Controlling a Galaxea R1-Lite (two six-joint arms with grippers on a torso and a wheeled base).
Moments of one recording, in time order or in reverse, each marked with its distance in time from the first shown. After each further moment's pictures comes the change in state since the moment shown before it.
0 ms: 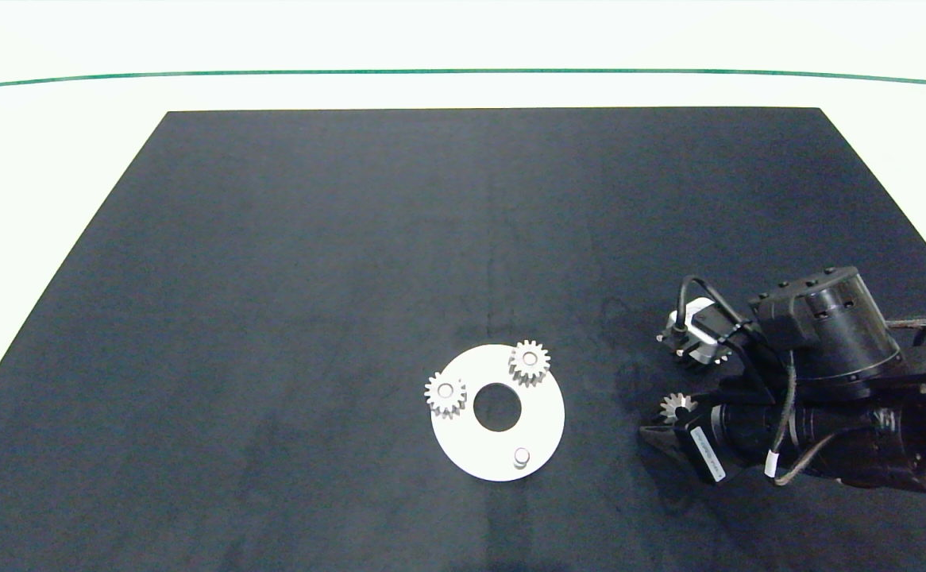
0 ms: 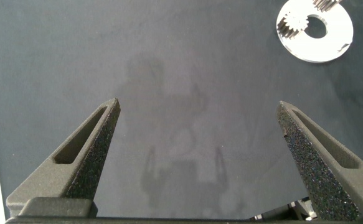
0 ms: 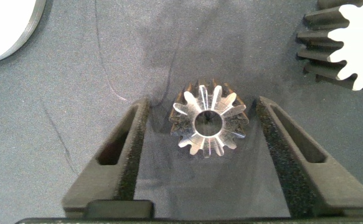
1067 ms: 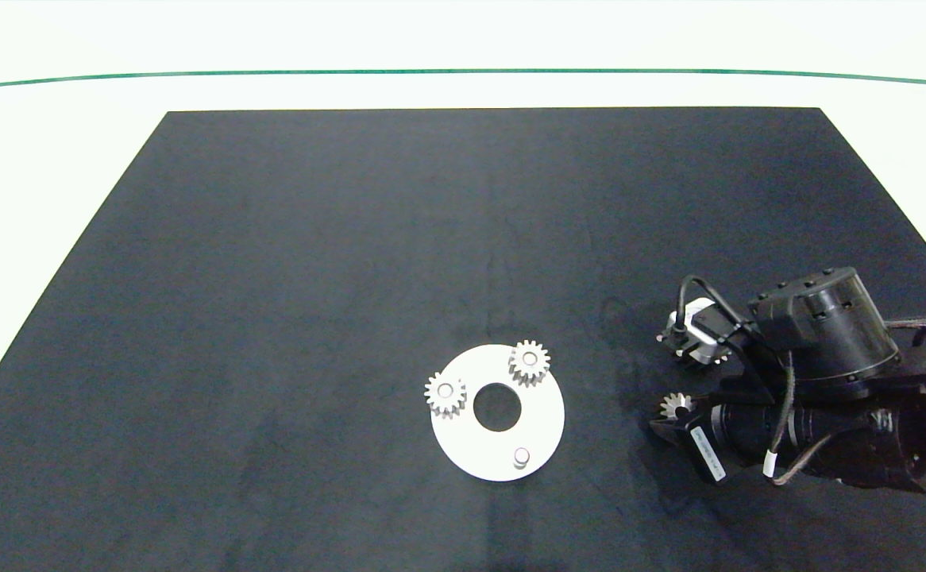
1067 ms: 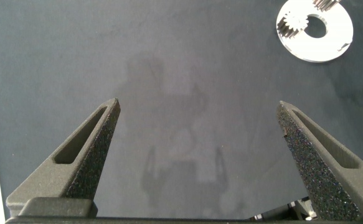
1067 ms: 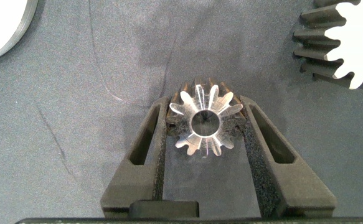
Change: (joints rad) left arm 0.000 0.000 0.001 0.000 0.000 0.000; right arm 0.001 0.002 0.000 0.000 -0.014 0.000
